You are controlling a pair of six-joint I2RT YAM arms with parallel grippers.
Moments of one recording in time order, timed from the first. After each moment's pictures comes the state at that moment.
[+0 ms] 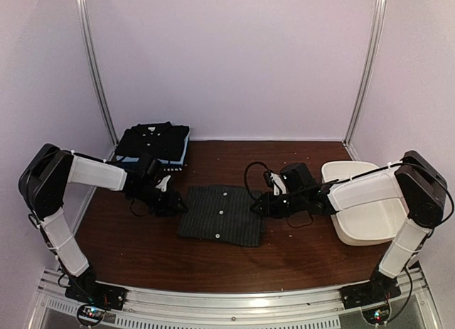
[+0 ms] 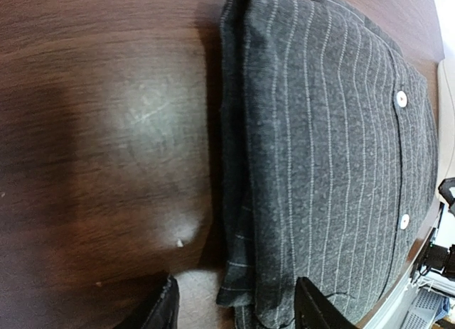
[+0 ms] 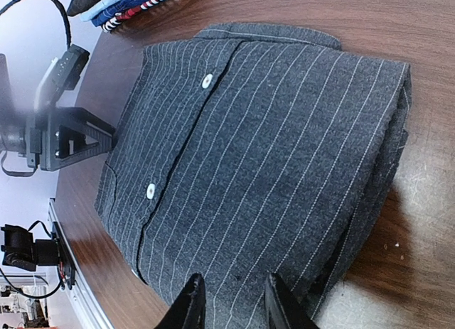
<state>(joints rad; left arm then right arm) -0.45 1.75 0.91 -0.24 0.45 -0.50 0.74 1.68 0.84 0.15 -0.27 0.71</state>
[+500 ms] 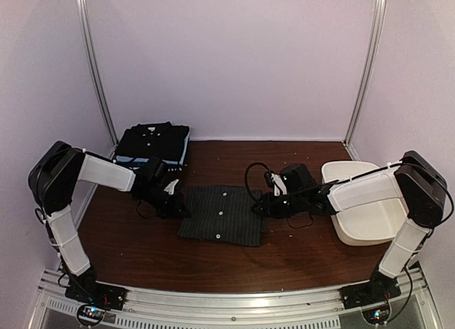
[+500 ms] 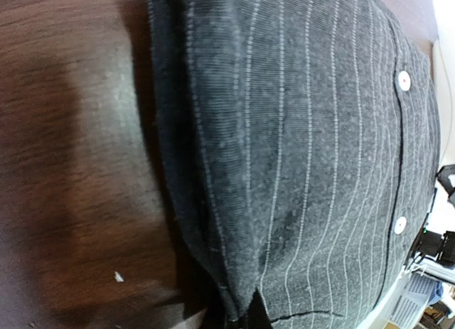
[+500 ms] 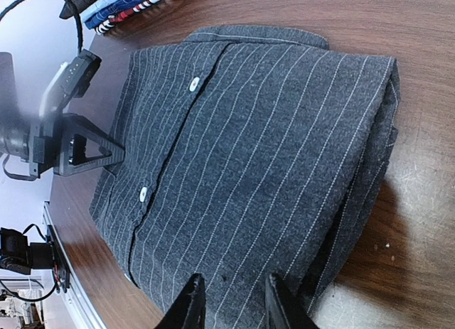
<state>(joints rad) -0.49 1.84 0.96 -0.22 0.51 -0.51 0.74 1.68 0.83 0.15 -0.25 0.70</state>
